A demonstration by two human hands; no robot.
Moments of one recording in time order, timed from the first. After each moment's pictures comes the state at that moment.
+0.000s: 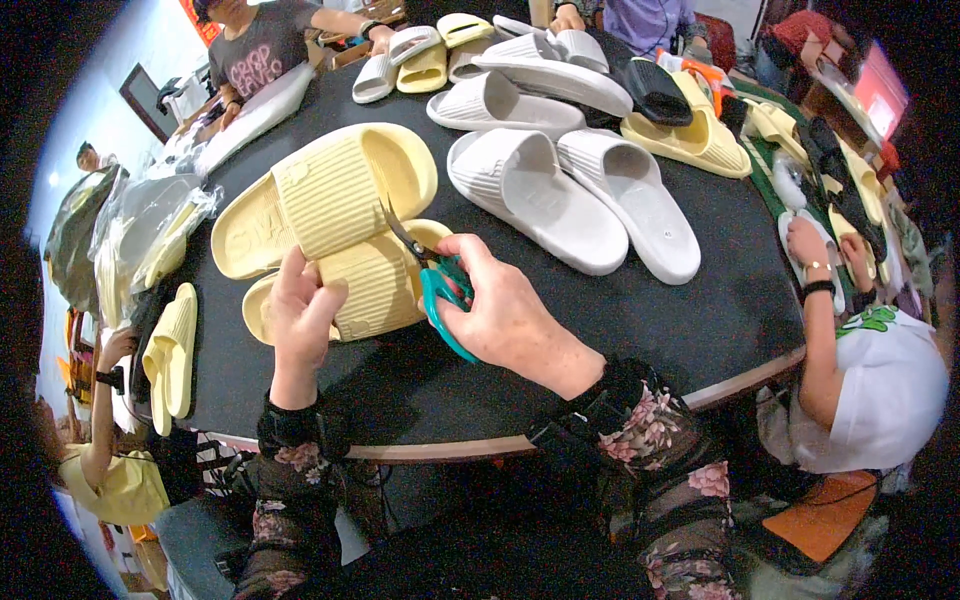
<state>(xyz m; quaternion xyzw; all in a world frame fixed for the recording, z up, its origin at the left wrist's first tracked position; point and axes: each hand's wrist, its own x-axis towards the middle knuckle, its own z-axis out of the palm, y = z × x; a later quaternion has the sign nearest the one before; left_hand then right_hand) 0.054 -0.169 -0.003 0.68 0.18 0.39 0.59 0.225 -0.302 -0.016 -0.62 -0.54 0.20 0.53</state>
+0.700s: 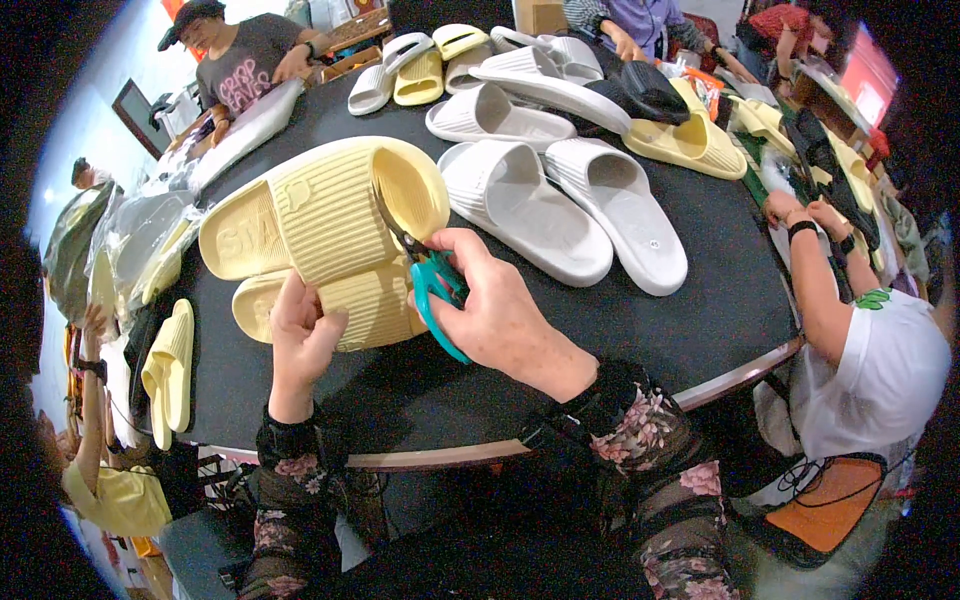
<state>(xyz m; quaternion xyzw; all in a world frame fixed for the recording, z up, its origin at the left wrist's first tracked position) 0.052 -0.173 -0.006 0.75 0.13 0.35 0.54 0.229 -0.304 -0.003 -0.60 -0.52 0.22 0.56</state>
